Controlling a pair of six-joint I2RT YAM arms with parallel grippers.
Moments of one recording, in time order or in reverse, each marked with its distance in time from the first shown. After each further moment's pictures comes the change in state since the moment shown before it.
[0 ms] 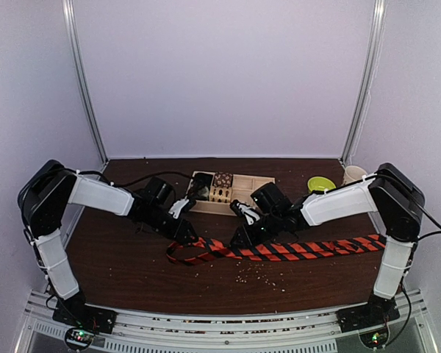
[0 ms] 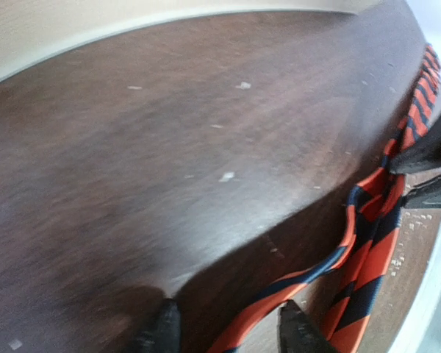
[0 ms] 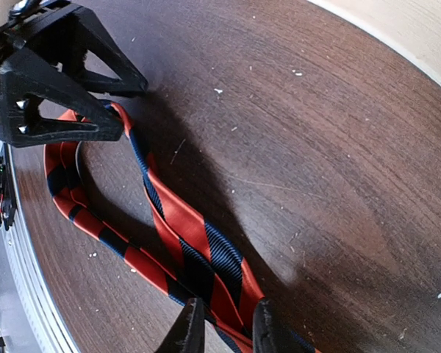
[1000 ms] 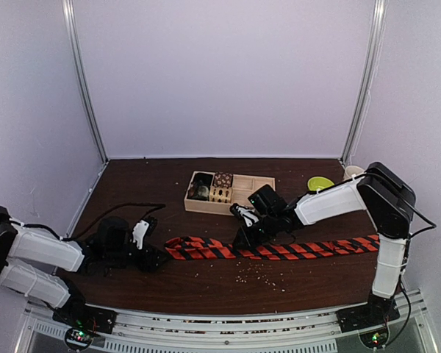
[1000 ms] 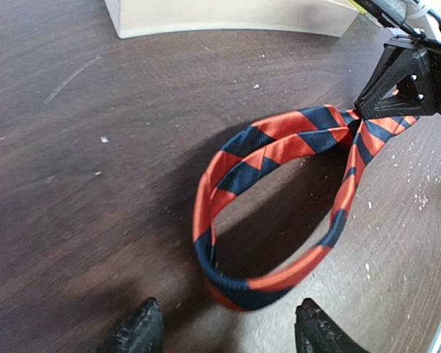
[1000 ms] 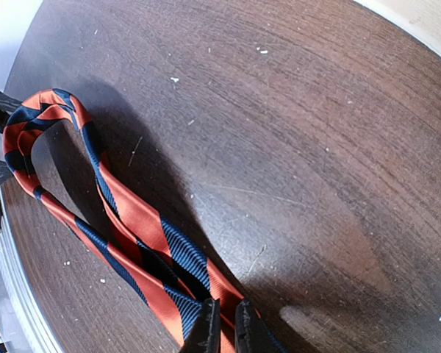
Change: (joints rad) left arm -0.051 -0.576 -0.742 0.534 -0.277 -0.041; right arm -0.017 0.079 0.041 -0.029 0.016 0.008
